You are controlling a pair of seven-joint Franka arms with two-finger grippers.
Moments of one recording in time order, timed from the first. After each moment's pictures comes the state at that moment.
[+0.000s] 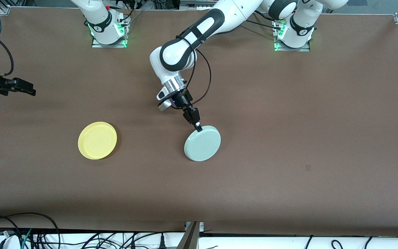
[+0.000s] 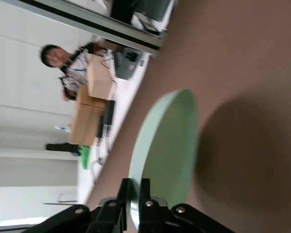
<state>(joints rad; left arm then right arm) -1.00 1.02 -0.06 -1.10 1.15 1.77 -0.77 -0.04 0.09 -0.09 -1.74 -0.02 1.72 -0.11</state>
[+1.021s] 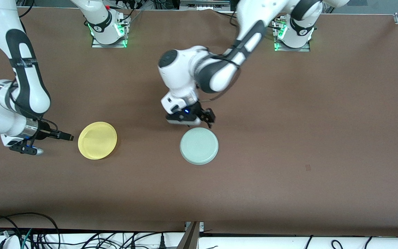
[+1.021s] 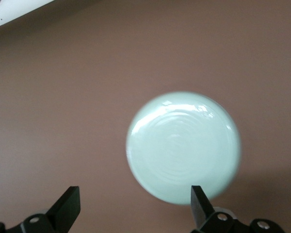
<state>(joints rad) -0.68 0.83 -0.11 -1.04 0.42 1.88 -0.70 -0.06 0.54 -0.10 -1.81 0.26 2.26 -0.09</state>
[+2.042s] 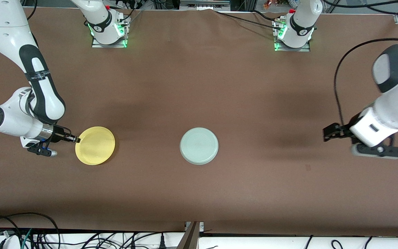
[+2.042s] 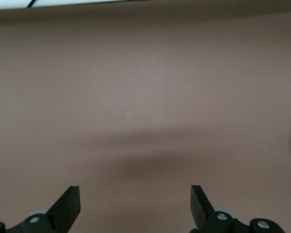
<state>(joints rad) 0.00 0.31 -0.05 -1.47 0.00 1.80 0.01 -0.06 0.58 -0.07 -1.83 0.34 2.31 -0.12</state>
